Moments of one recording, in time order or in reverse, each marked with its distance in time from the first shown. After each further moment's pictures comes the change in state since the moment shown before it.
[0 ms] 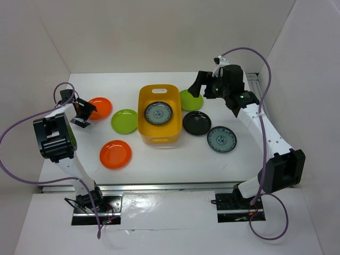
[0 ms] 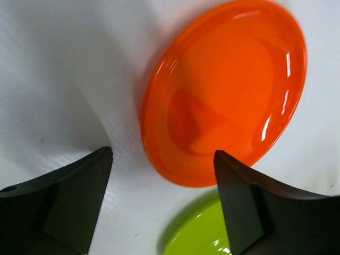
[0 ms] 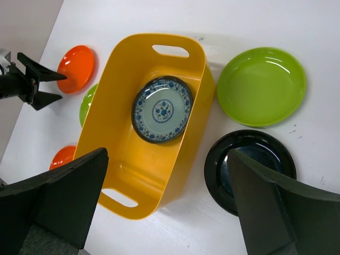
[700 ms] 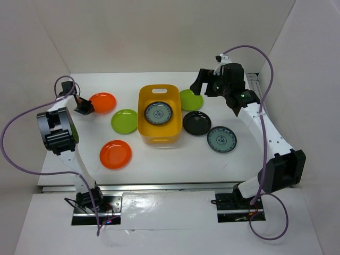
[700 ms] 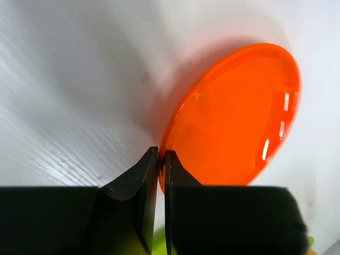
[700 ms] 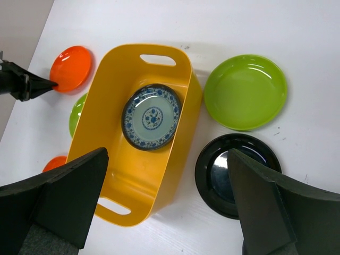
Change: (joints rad) left arm -0.019 0.156 0.227 -0.084 -0.020 -0.047; right arm 0.000 0.003 0.029 -0.018 0.065 -0.010
